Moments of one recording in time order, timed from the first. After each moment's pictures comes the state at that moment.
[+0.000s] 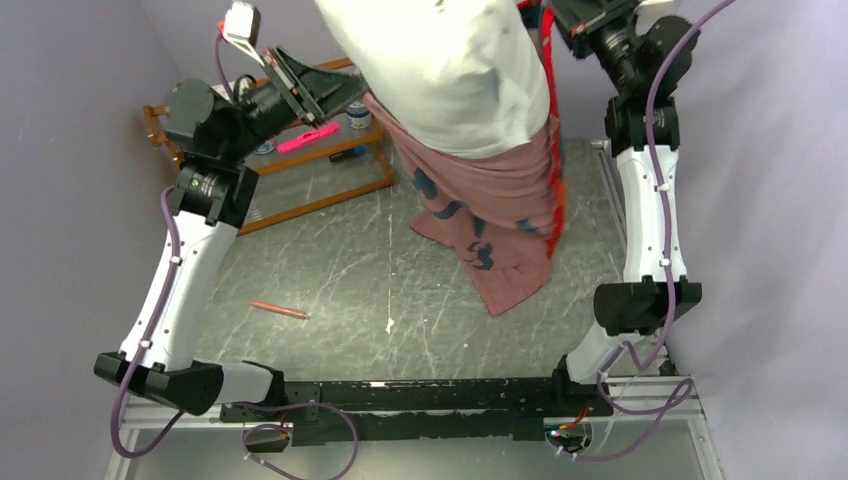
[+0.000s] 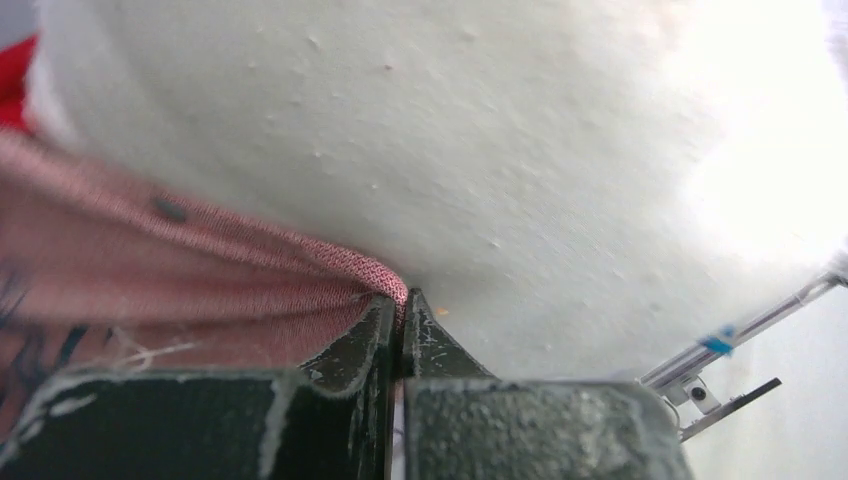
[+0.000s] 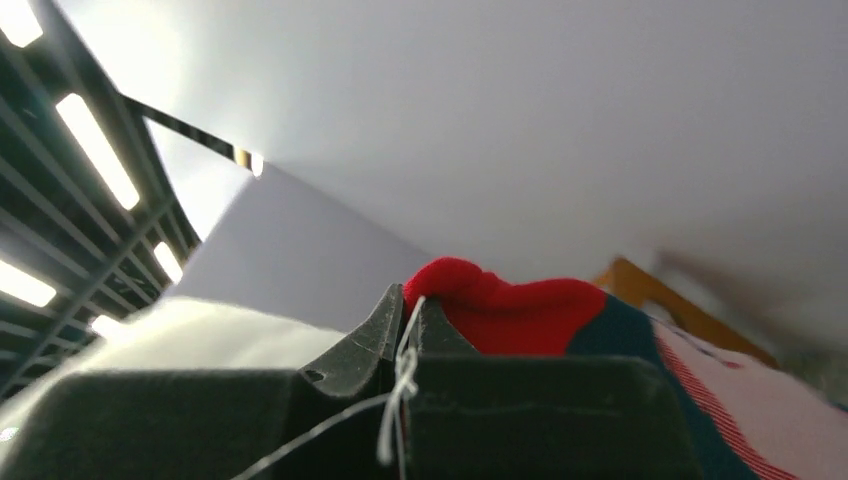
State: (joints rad) left arm -0.30 1.31 1.68 0.07 0.67 -1.16; right arm 0.00 1.72 2.22 -0.11 -0.41 1.24
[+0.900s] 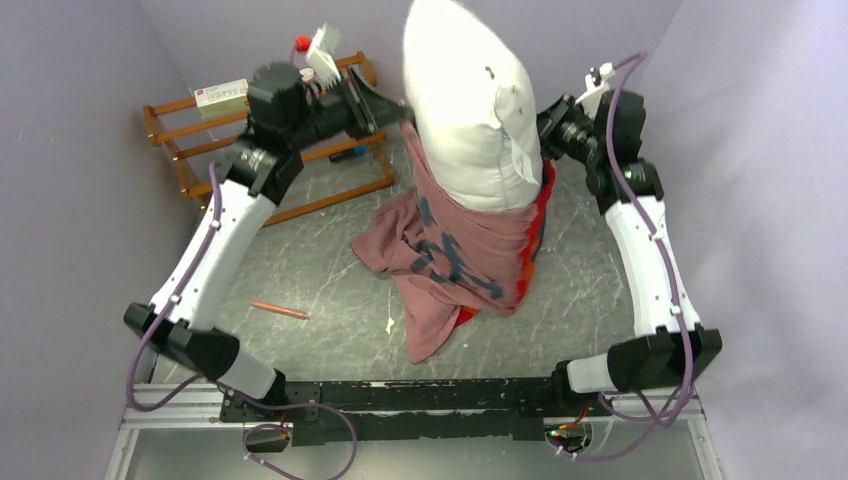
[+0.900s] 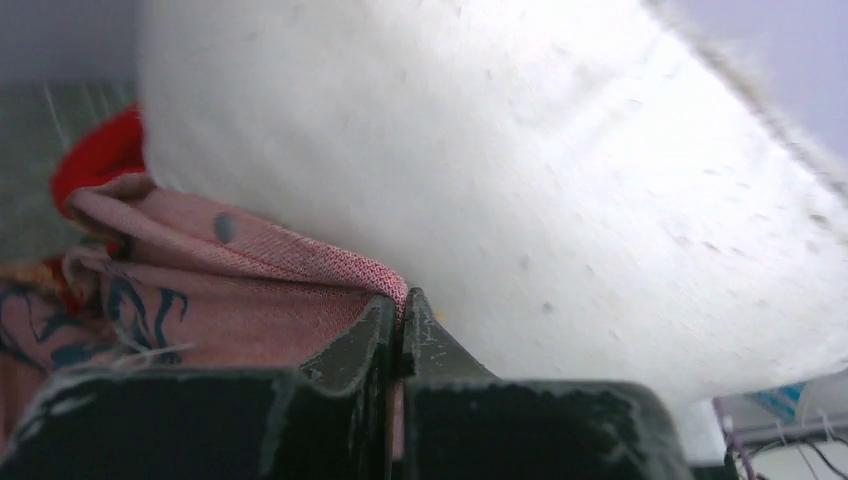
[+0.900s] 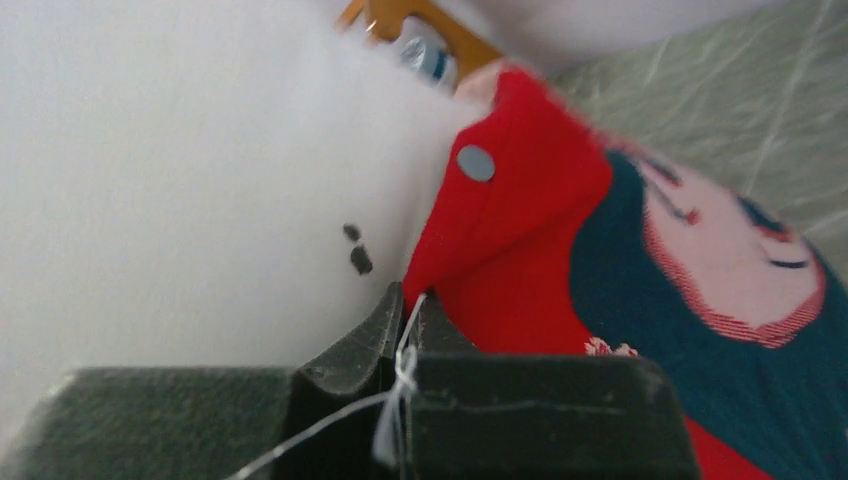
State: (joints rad) left arm -0.44 1.46 1.76 -0.31 0.51 -0.83; right arm 0.08 1.42 1.66 -0.48 -0.46 0.75
